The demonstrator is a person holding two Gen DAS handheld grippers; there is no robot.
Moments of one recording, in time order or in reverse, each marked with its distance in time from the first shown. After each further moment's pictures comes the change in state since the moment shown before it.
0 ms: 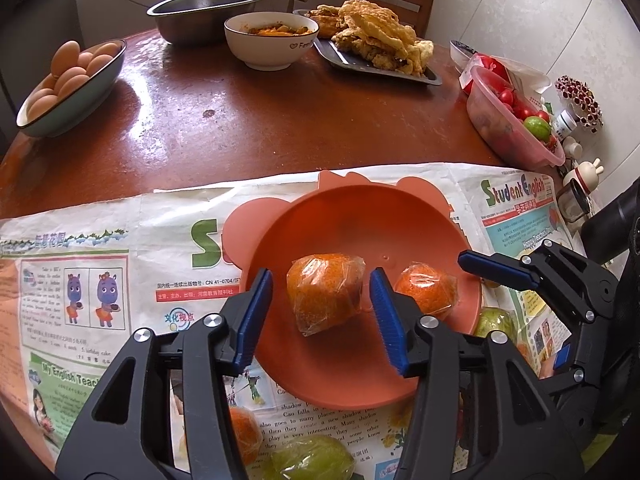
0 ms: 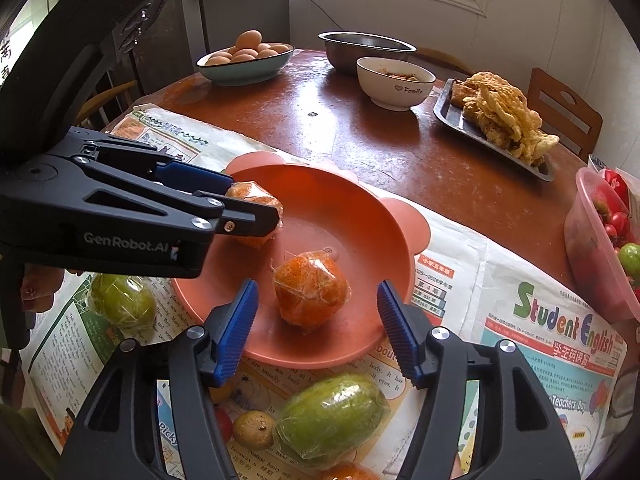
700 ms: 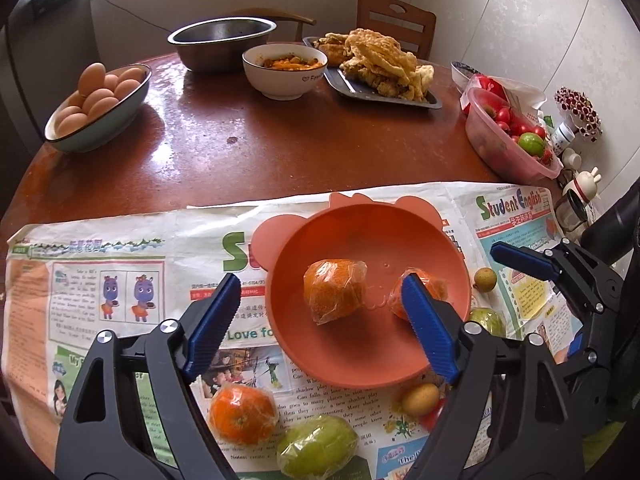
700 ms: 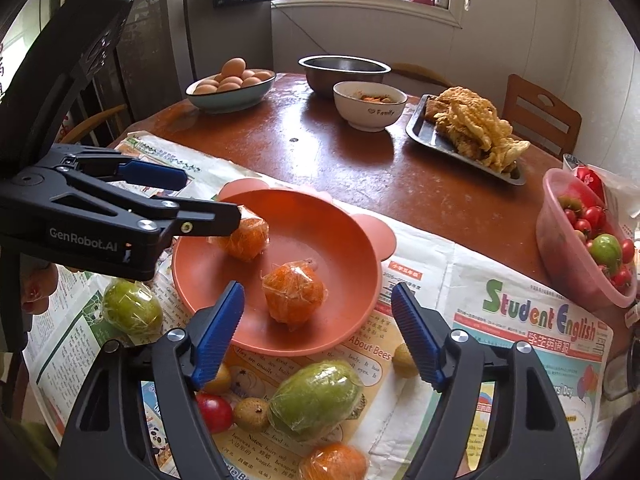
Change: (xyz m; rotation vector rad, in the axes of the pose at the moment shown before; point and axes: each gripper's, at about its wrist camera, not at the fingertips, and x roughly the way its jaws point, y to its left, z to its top) left arm -0.033 0.000 -0.006 0.001 -0.081 0.046; right arm -0.032 -0.007 -0.003 0.047 -0.076 -0.044
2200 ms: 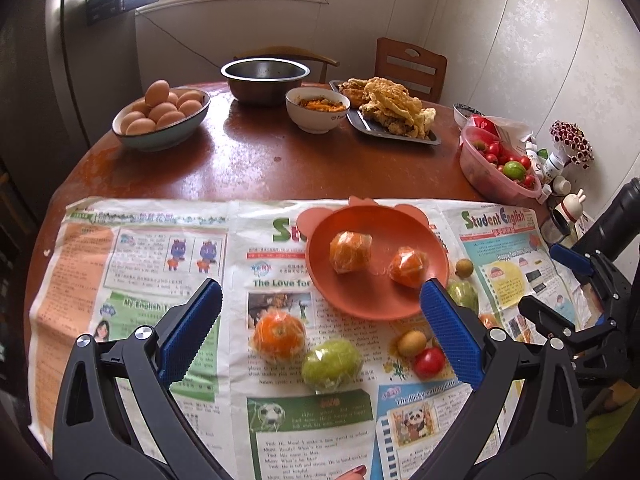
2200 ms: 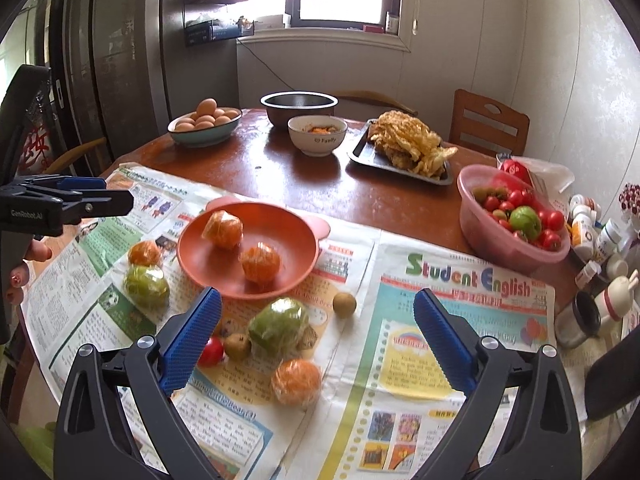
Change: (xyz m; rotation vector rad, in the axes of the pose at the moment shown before) left arm -0.084 0.007 -0.050 -0.064 -0.145 0.050; right arm -0.086 -0.009 -0.042 0.078 -0.105 -0.115
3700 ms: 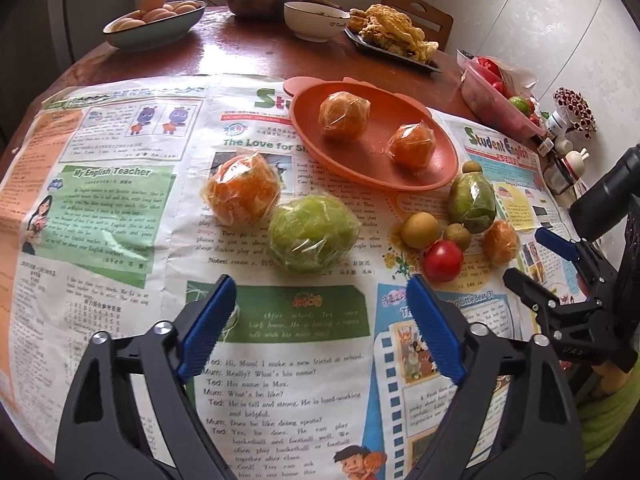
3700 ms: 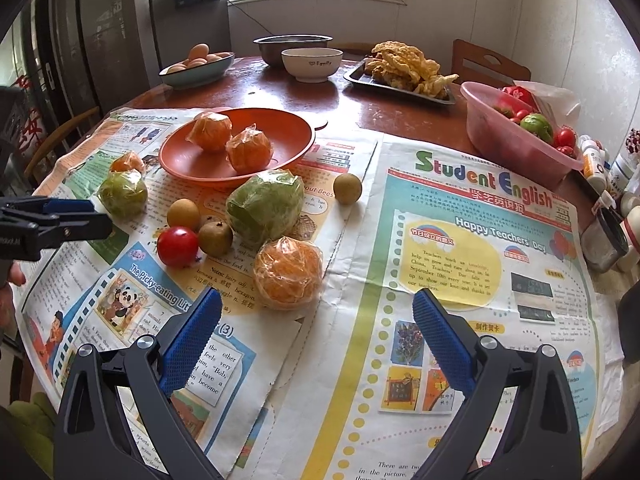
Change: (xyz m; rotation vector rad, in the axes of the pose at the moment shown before) left arm 0.039 -0.006 -0.082 -0.069 0.161 -0.050; right arm 0.031 -0.002 -0.072 0.032 0.130 0.006
